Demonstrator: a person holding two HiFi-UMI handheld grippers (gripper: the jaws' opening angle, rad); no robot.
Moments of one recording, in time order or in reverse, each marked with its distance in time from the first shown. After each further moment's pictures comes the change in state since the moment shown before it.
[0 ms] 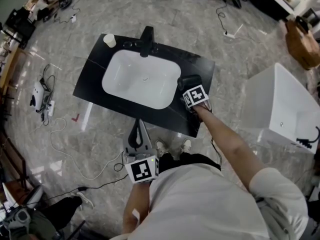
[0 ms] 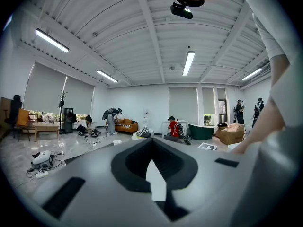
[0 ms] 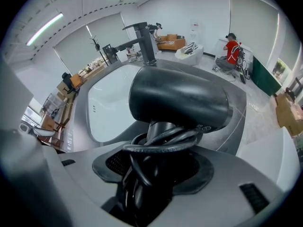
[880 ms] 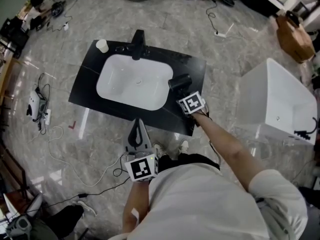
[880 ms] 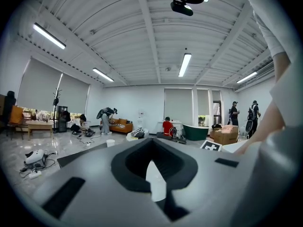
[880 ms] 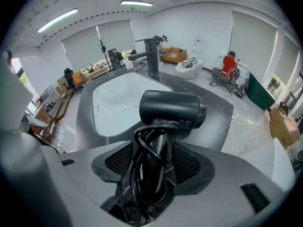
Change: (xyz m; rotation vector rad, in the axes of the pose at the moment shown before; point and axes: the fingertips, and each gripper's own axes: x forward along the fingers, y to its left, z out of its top) left arm 0.003 -0.015 -0.006 -0.001 -0.003 -0.066; right arm -0.030 0.011 -0.008 -0.072 -0.109 -0.046
